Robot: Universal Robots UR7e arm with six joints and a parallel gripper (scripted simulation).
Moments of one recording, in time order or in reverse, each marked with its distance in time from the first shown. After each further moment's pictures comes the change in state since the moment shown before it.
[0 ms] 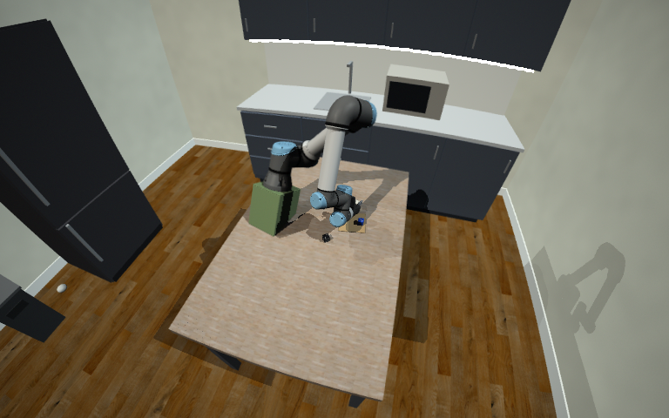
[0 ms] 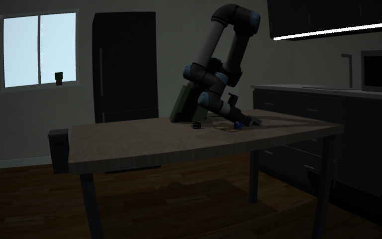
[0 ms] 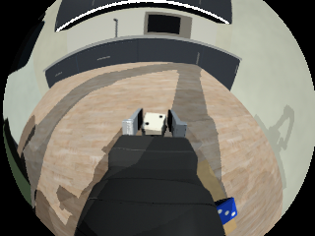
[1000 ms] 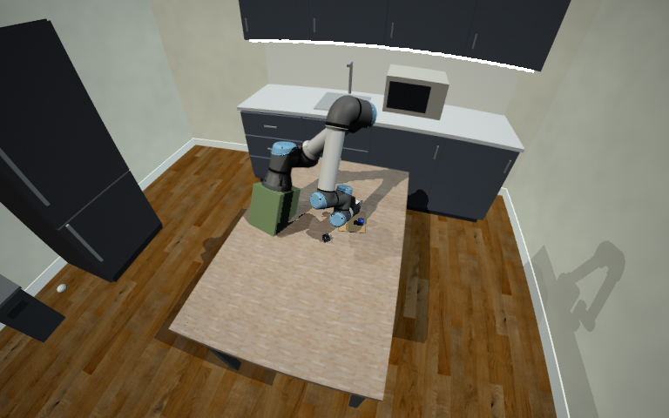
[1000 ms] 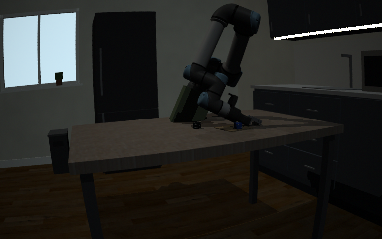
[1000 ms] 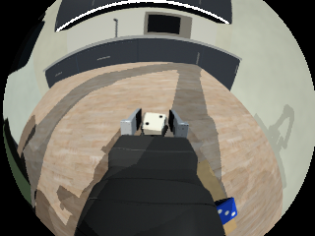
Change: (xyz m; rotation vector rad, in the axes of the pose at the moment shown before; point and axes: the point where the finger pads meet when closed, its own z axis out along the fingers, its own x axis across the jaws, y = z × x) arm 0.000 0.000 0.000 0.000 0.000 0.000
